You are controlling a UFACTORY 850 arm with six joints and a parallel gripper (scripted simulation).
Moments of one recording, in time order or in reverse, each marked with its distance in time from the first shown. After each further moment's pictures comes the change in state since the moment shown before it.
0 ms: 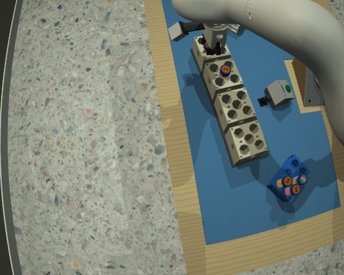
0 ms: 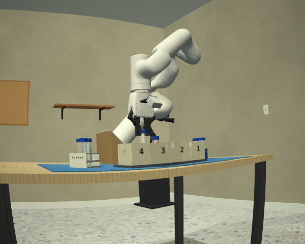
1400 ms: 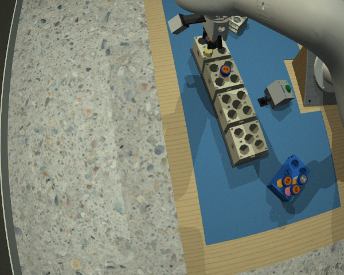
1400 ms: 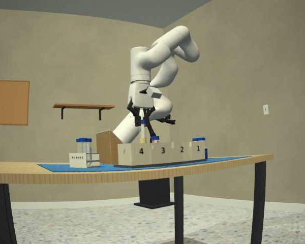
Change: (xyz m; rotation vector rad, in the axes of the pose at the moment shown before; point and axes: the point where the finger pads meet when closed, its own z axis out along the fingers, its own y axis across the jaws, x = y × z) arm 0.000 0.000 -0.038 0.000 0.000 0.000
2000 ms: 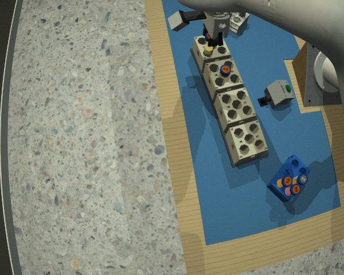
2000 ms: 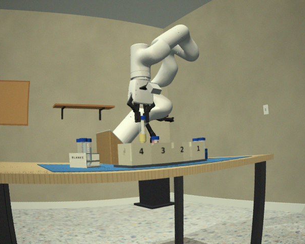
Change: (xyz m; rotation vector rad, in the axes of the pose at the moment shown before) arm 0.000 0.000 -0.016 0.000 0.000 0.000
